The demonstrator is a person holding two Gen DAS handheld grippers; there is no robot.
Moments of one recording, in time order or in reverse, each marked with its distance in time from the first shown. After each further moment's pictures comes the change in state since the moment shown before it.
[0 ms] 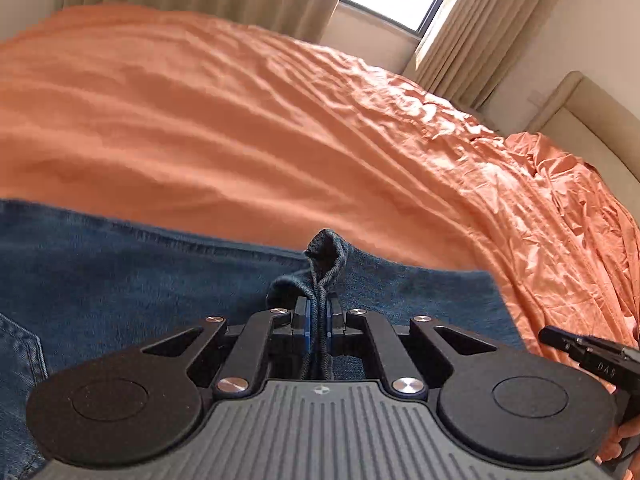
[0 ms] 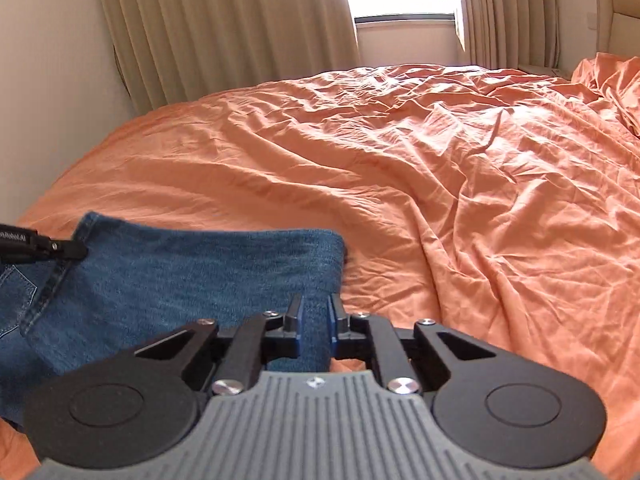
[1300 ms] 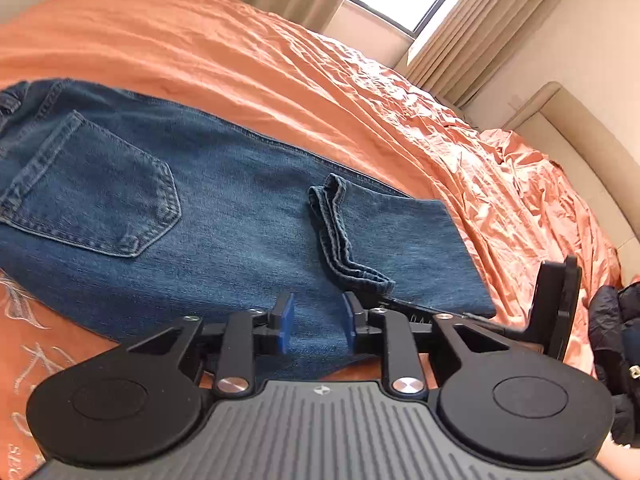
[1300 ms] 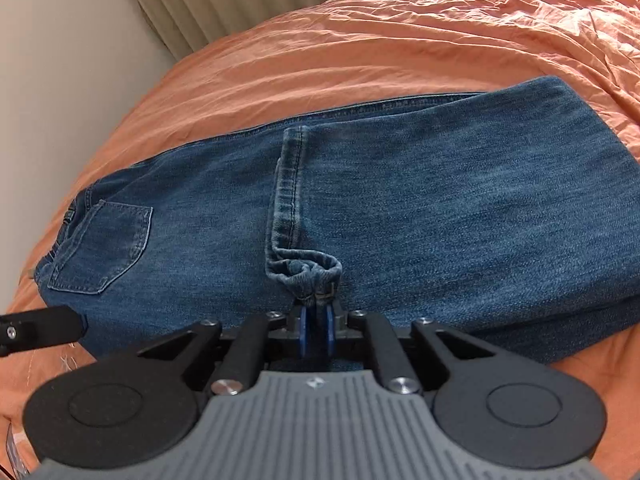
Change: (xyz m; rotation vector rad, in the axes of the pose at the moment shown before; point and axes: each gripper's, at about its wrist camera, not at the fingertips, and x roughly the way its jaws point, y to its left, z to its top) left arm -0.141 0.029 -0.089 -0.075 0.025 -0.097; right arm 0.015 0.204 -0.081 0.114 0.201 0.157
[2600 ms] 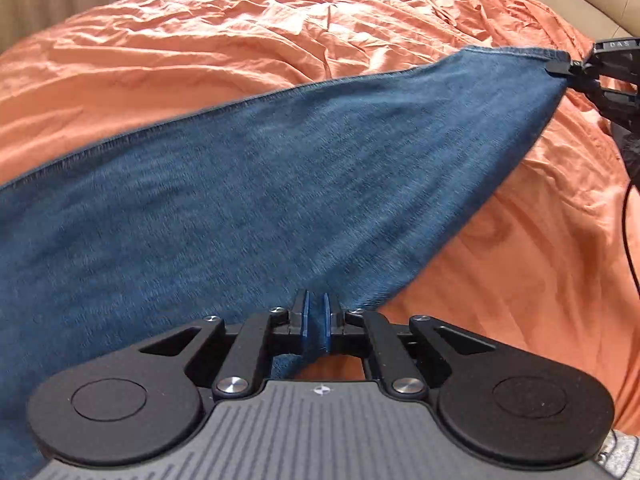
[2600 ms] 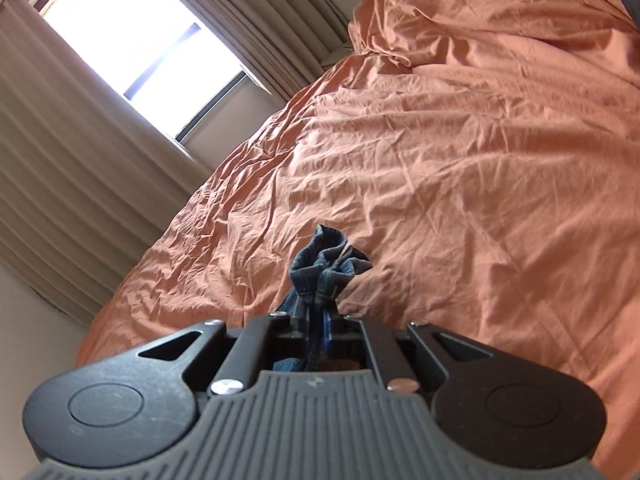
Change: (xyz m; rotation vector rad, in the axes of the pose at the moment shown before) left arm 0.201 -0.231 -0.049 0.494 0.256 0.045; right arm -0.243 -0.392 0.081 0.571 -0.454 -0.188
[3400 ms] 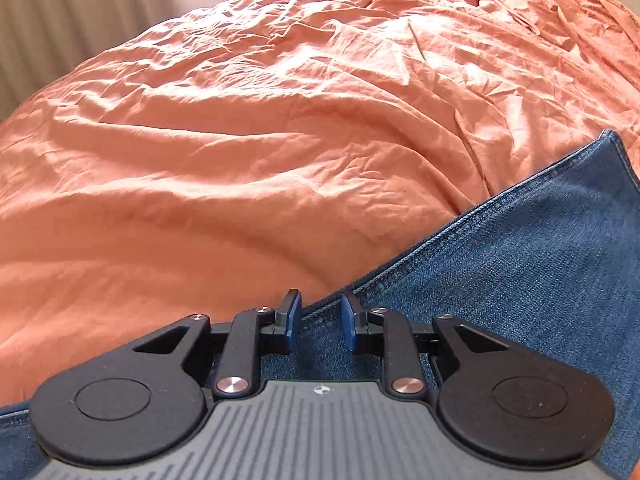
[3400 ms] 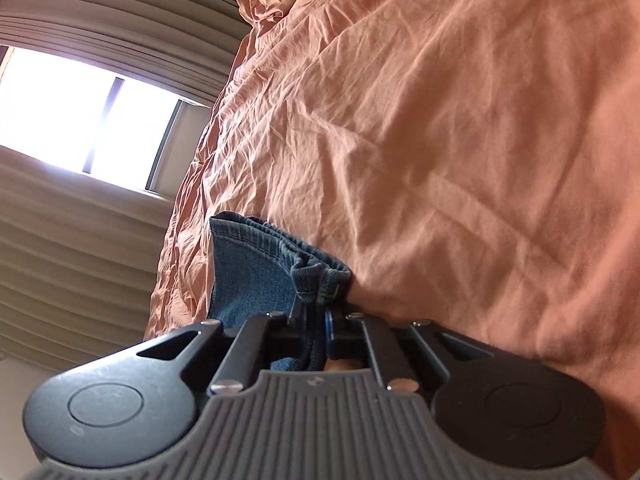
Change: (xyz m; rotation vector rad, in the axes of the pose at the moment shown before) left arm 0.100 0.080 0.145 0.095 -0.021 0.224; right arm 0.063 -0.139 -0.058 0.434 0.052 0.041
